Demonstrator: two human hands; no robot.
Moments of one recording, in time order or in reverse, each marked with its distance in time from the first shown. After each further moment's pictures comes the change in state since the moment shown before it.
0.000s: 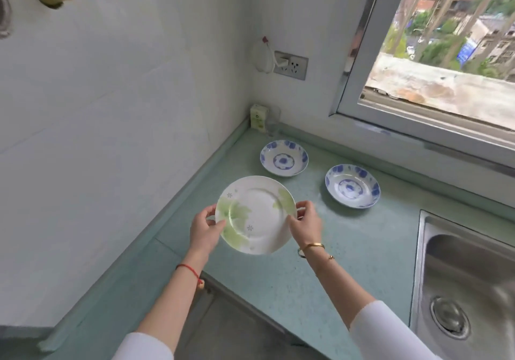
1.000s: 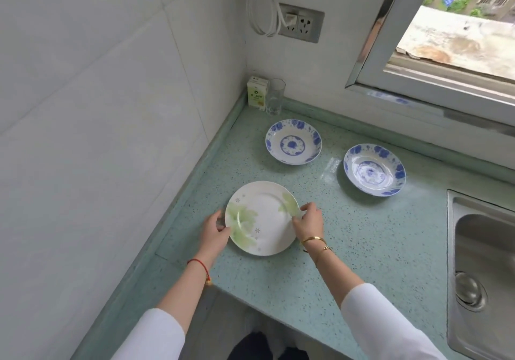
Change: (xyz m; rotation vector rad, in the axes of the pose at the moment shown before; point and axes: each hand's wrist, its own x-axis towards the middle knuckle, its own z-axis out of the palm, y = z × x) left_hand 0.096 -0.051 0.000 0.185 -0.241 -0.195; right_hand 0.064 0.046 0.084 -0.341 0.001 0.260
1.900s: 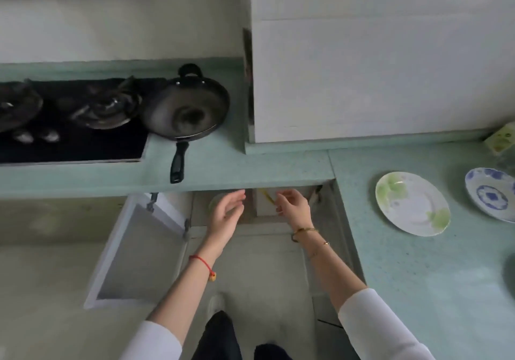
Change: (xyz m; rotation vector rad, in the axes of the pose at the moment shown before) left_hand -0.393 -0.204 -0.007 -0.575 0.912 0.039; right_hand -0.335 0.043 0.073 0.018 -0.970 -0.649
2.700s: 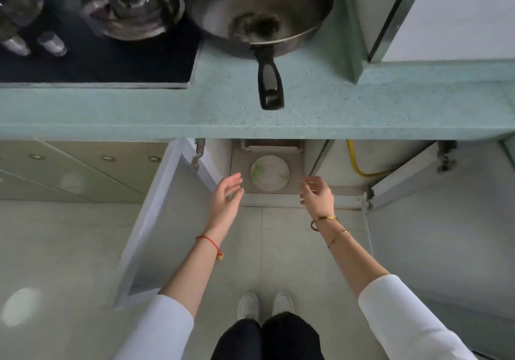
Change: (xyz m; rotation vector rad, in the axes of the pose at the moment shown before) left_hand 0.107 -0.270 -0.166 -0.021 0.150 -0.145; right_hand 0.082 0.181 0.246 -0.143 0.037 0.076
